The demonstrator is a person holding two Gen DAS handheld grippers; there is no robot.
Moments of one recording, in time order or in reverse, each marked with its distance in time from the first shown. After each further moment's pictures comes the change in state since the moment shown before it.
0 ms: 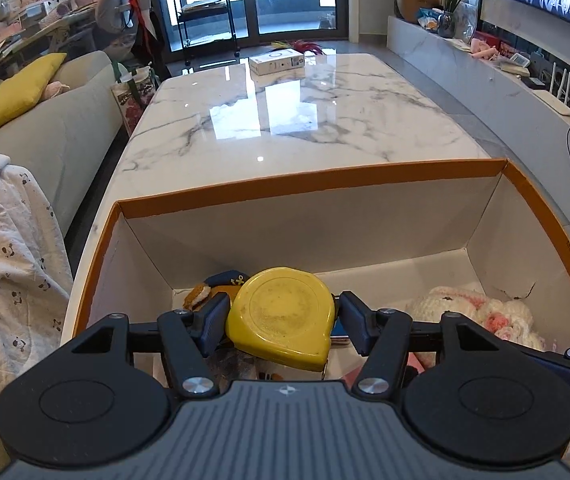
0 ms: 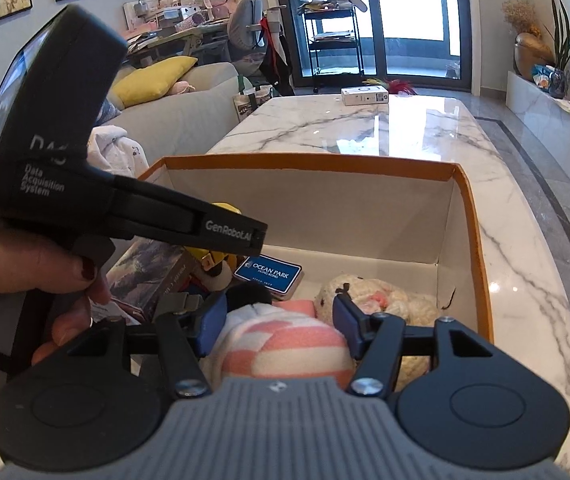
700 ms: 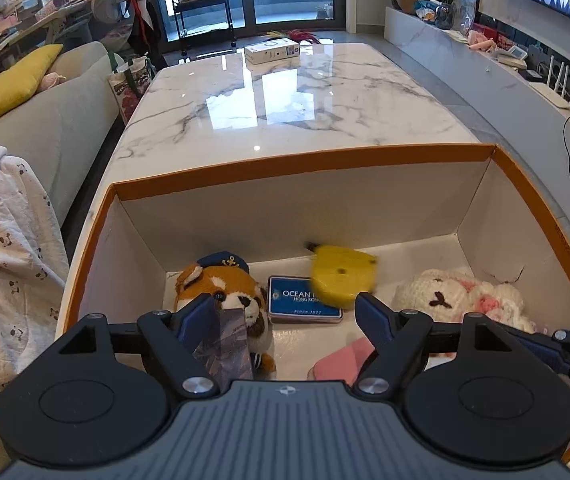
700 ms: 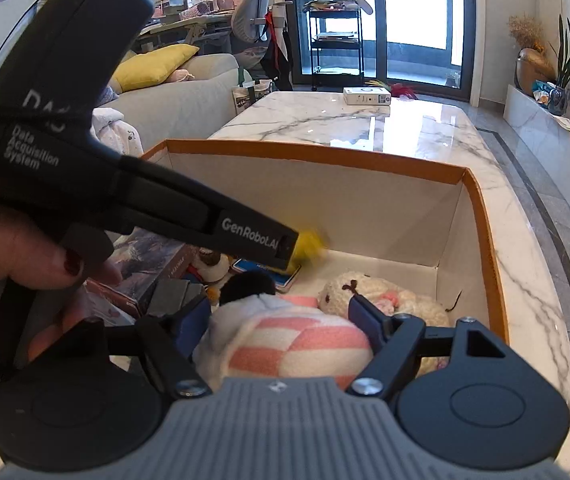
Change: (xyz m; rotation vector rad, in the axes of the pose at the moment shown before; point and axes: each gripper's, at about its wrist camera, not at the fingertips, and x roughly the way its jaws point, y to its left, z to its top) left arm -0.005 -0.006 -0.005 -0.005 0.032 -0.012; right arm 0.003 0.011 -0.006 -0.058 0.008 -0.039
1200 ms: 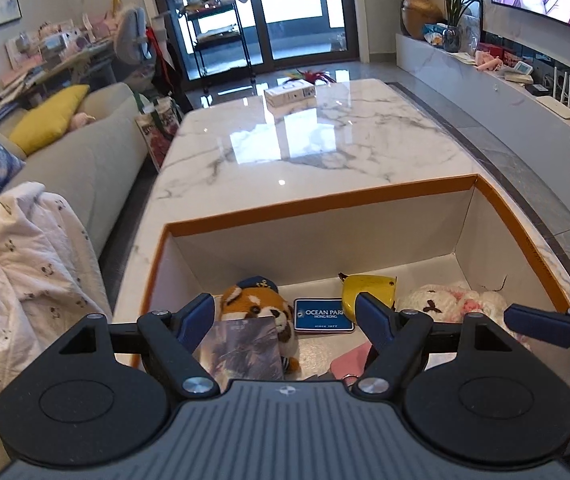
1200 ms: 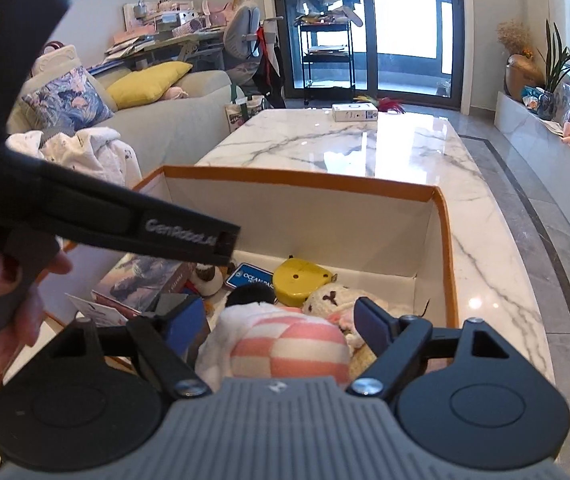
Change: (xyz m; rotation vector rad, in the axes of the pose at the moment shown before) left arm -0.054 -0.009 -0.002 0.033 -0.111 0.099; right arm -0.034 -0.008 0.003 0.018 -0.050 -0.016
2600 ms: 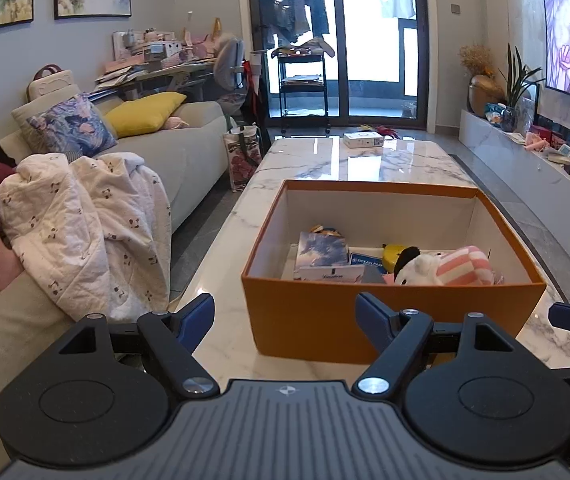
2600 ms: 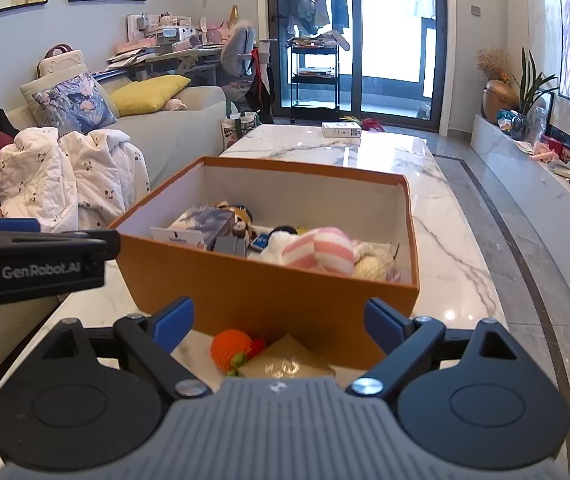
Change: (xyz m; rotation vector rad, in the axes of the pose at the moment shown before) left arm -0.135 0.026 -0.122 -0.230 -0.176 0.138; right arm -0.110 0.047 -0.065 -0.027 -0.051 -0.078
